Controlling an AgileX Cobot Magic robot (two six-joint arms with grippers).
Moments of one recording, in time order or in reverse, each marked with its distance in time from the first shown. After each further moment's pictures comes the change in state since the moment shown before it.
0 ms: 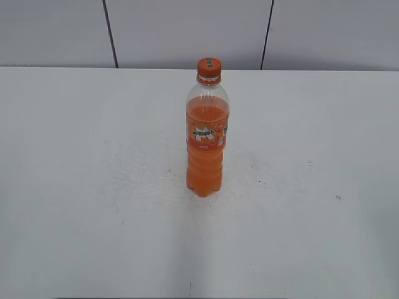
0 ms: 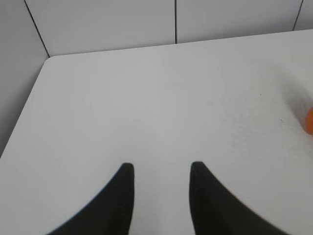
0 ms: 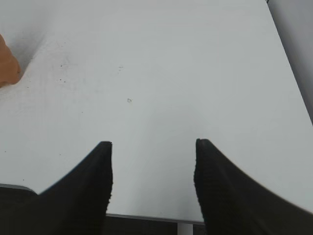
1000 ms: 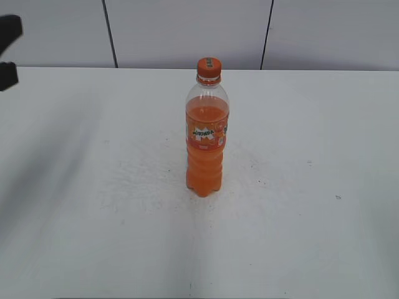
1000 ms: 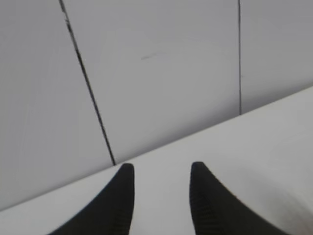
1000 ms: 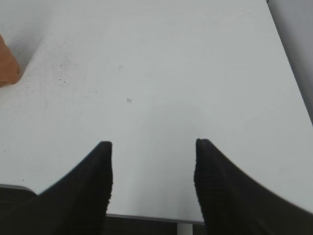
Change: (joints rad) left arm -0.080 1.013 0.065 0.316 -1.379 -0.130; right arm 0.000 0.000 0.000 0.000 0.000 0.000
